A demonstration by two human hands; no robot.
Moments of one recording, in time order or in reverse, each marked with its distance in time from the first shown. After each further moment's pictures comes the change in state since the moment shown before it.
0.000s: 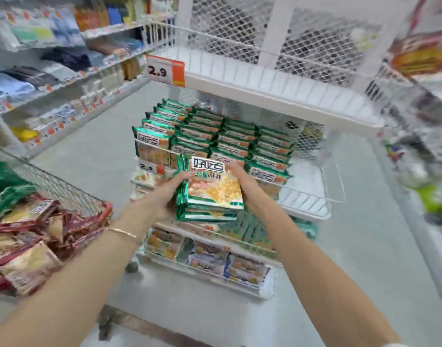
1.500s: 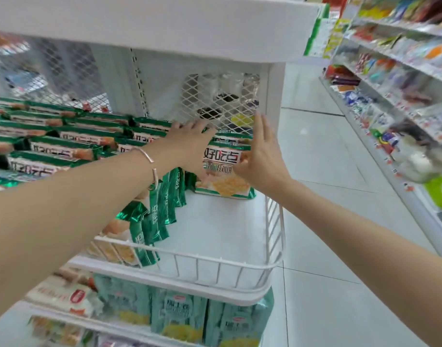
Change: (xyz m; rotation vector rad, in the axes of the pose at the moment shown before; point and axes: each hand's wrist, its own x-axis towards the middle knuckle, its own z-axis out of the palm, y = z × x) left_hand 0.386 0.077 0.319 2.125 0.304 0.642; right_hand 0.204 0.001 -0.360 -0.911 0.467 -0.657
